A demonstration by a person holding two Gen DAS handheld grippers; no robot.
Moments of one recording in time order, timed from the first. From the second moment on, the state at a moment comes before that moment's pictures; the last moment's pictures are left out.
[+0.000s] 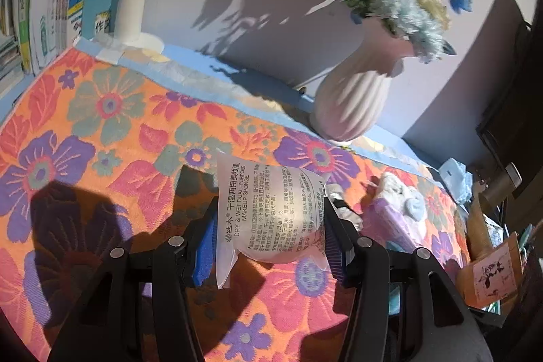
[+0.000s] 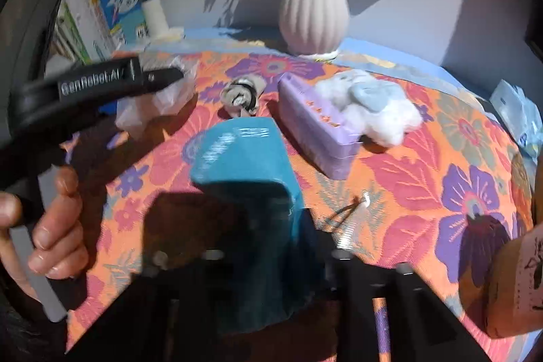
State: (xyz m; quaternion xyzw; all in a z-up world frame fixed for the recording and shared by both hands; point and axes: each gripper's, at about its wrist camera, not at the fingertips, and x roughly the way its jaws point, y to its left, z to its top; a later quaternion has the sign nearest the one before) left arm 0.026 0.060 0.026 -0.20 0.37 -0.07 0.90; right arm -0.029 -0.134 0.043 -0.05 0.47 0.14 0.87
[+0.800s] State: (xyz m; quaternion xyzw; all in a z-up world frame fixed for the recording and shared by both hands) left arm -0.090 -0.061 0.113 -0.13 0.32 -0.27 0.90; right arm -0.122 -0.237 0.127 0.02 0.48 0.06 0.87
